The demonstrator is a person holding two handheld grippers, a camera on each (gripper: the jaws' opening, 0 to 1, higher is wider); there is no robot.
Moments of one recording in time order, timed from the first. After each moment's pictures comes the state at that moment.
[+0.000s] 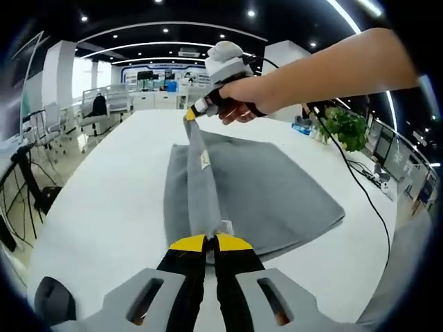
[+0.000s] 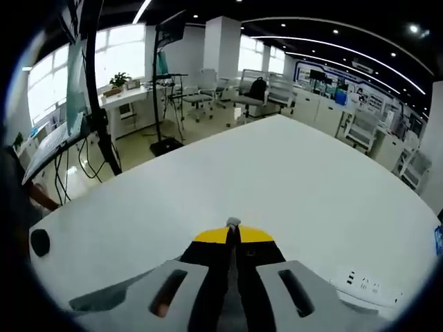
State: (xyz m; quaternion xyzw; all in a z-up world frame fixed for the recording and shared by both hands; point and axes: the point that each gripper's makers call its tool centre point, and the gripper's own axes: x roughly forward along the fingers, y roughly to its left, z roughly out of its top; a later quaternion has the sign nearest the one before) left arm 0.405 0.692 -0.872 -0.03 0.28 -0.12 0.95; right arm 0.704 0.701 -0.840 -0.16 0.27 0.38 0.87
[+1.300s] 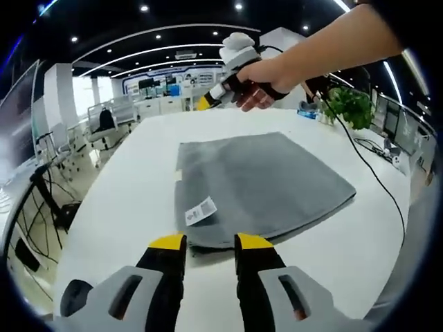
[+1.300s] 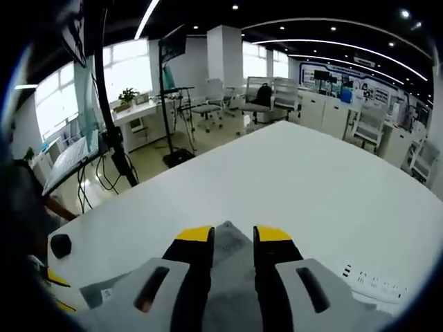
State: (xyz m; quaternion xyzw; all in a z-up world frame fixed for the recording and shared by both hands) left arm 0.389 0.695 -0.857 0.06 0.27 -0.10 0.96; right arm 0.682 0.668 -0.794 -0.11 0.26 0.41 0.87
